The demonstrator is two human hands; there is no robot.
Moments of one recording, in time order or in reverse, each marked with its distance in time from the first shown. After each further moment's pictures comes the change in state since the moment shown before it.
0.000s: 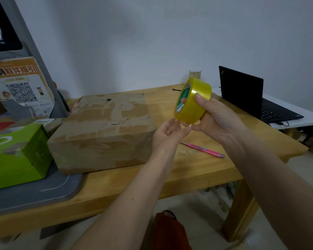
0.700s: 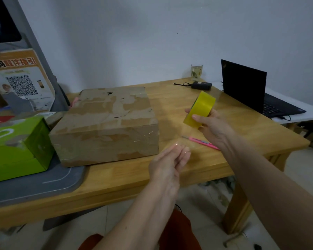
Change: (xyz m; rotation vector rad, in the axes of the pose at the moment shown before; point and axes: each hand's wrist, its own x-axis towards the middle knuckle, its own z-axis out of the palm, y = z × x) left_hand -0.054 -0.024 -0.011 -0.498 0.249 -0.344; right_hand 0.027 0.056 -0.038 -0.160 0.167 -0.043
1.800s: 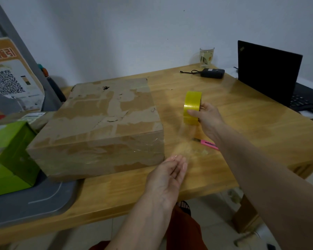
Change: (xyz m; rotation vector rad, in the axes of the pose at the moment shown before) left_hand 0.063 0.010 -0.015 -0.031 0.108 -0.200; right_hand 0.103 0.051 0.007 -0.132 0.192 0.128
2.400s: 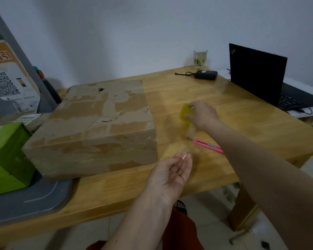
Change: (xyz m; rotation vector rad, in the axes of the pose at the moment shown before) left_hand -0.015 -0.008 0.017 -0.149 -0.119 -0.162; right_hand -0.006 -0.023 -0.008 -1.232 0.094 -0.284
